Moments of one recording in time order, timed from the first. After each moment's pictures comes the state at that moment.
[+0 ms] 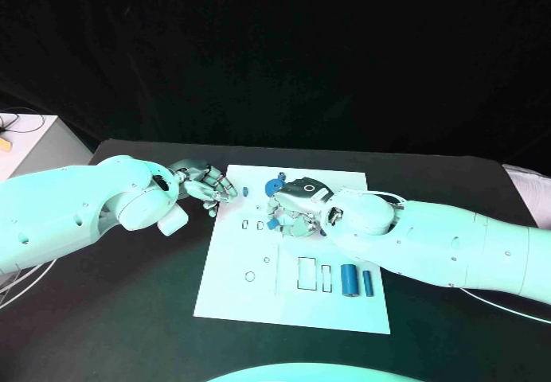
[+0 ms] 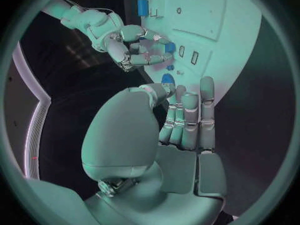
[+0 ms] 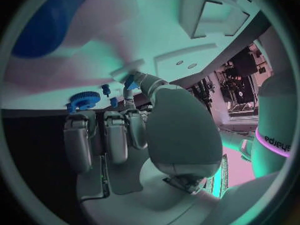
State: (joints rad) left arm 1.32 -0.96 -0.08 1.57 -0.60 -0.11 -0.31; left_hand 1.44 -0.23 0.67 0.14 0.26 0.70 0.19 0.64 0.42 0.87 0.10 0.90 0.45 1.20 0.03 1.16 0.81 0.17 0.95 0.12 1.04 0.56; right arm 1.24 -0.51 -0.19 1.40 -1.72 -0.32 -0.05; right_hand 1.34 -0.21 0.48 0.13 0.21 1.05 0.11 0.26 0.35 1.46 0.02 1.44 1.31 1.47 -0.05 1.56 1.31 0.01 1.47 0.06 1.57 1.31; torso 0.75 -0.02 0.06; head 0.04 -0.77
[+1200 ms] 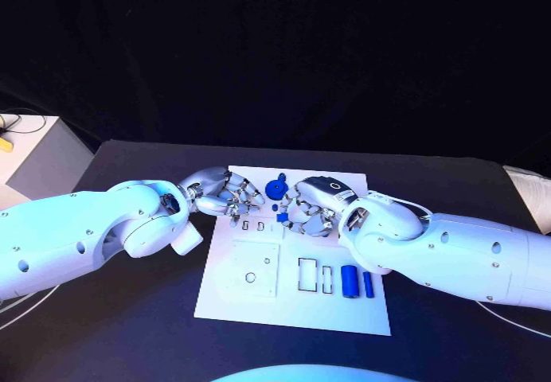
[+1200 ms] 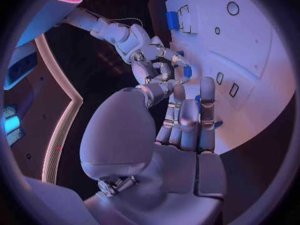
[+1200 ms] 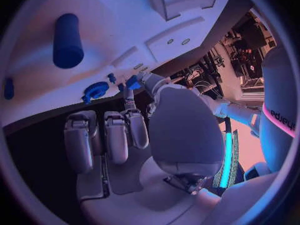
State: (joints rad) left arm 1.25 -0.99 -0.08 1.67 -0.61 -0.12 0.04; left_hand 1.38 -0.21 0.71 0.08 0.25 0.78 0.15 0.50 0.28 0.94 0.07 0.95 0.43 1.34 0.00 1.31 1.02 0.17 0.96 0.10 1.09 0.57; right arm 1.24 -0.64 -0.18 1.55 -1.52 -0.45 -0.14; right_hand 1.30 -0.23 0.47 0.16 0.34 1.05 0.10 0.28 0.36 1.46 0.01 1.43 1.31 1.46 -0.05 1.56 1.31 0.01 1.47 0.06 1.57 1.31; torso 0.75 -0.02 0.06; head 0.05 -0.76
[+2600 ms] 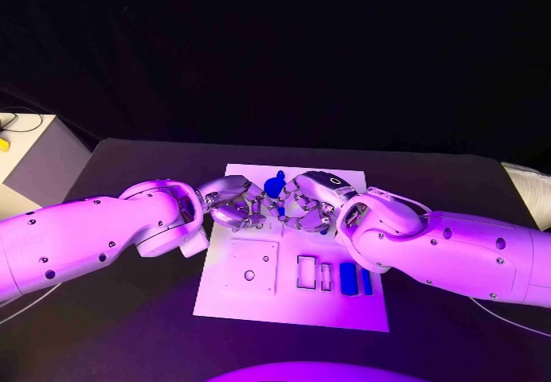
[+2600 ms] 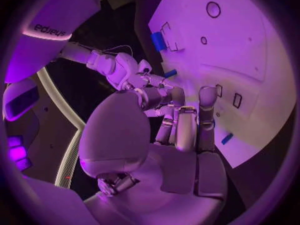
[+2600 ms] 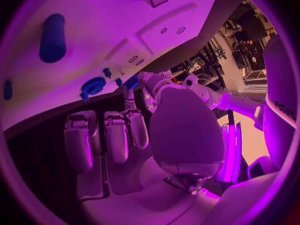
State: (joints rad) left arm 1.24 -0.92 -0.08 1.65 -0.88 -0.06 0.04; left_hand 1.30 -0.18 0.94 0.04 0.26 0.81 0.13 0.30 0.18 0.98 0.04 1.08 0.50 1.45 -0.03 1.45 1.26 0.17 1.04 0.06 1.25 0.71; right arm 1.24 -0.65 -0.17 1.60 -1.47 -0.47 -0.18; right_hand 1.29 -0.23 0.47 0.16 0.35 1.05 0.10 0.28 0.37 1.46 0.01 1.43 1.31 1.46 -0.05 1.55 1.31 0.01 1.47 0.06 1.57 1.31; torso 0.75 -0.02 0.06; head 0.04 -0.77
